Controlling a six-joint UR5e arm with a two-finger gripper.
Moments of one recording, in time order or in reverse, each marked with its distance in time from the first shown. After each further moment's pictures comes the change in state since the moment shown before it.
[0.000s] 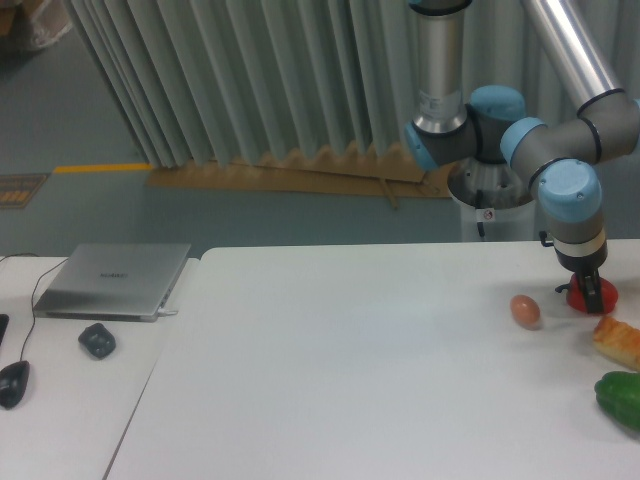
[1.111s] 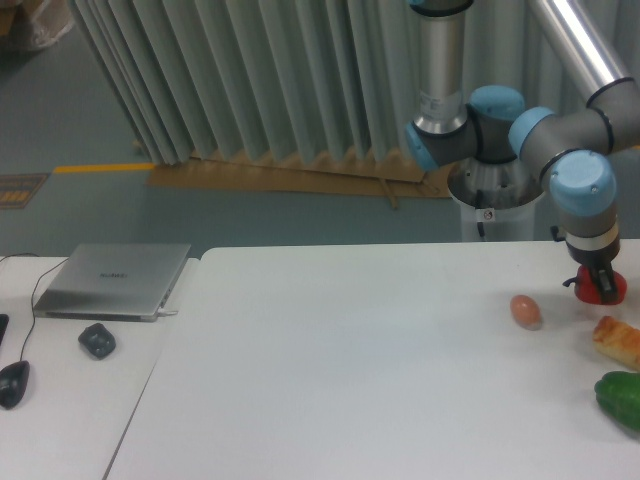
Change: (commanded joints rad) arm 0.053 0.017 0.260 -0.288 -0.055 -0.069
